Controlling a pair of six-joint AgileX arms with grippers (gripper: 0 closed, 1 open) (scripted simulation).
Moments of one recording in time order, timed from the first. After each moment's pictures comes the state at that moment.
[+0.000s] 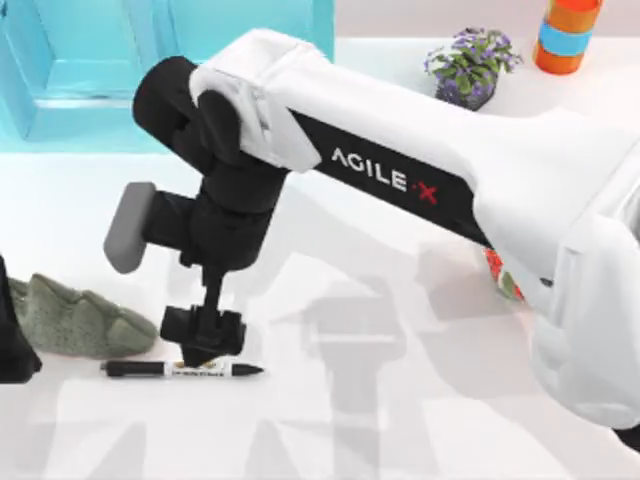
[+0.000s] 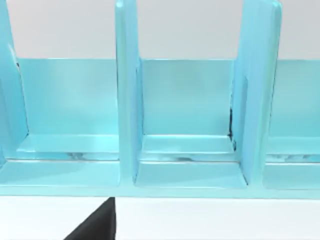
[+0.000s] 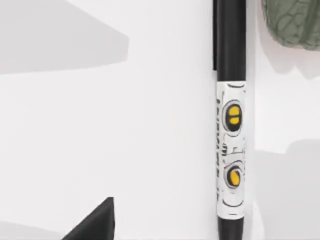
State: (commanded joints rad) left arm 0.00 0.00 0.00 0.00 0.00 0.00; right arm 0.87 2.52 2.33 -1.27 -0.33 -0.60
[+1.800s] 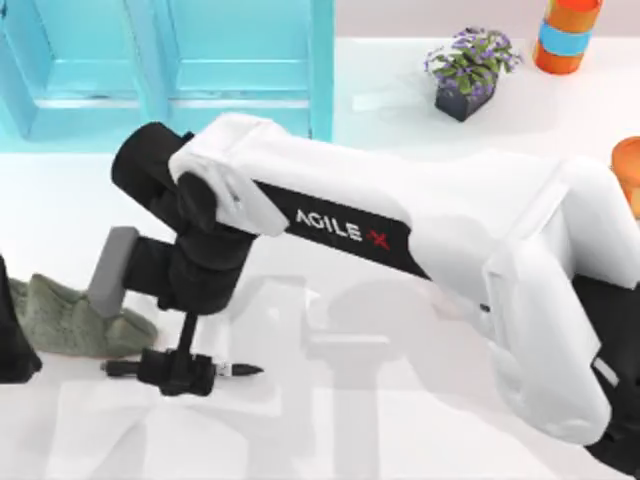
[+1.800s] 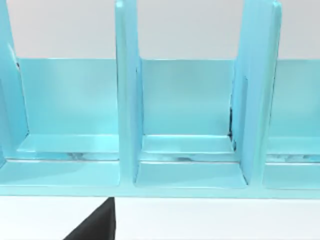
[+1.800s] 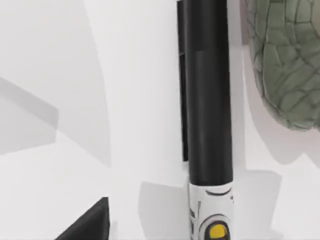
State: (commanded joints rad) left arm 0.00 0.00 0.00 0.00 0.00 0.00; right arm 0.94 2.67 2.25 -1.00 -0.31 -0.53
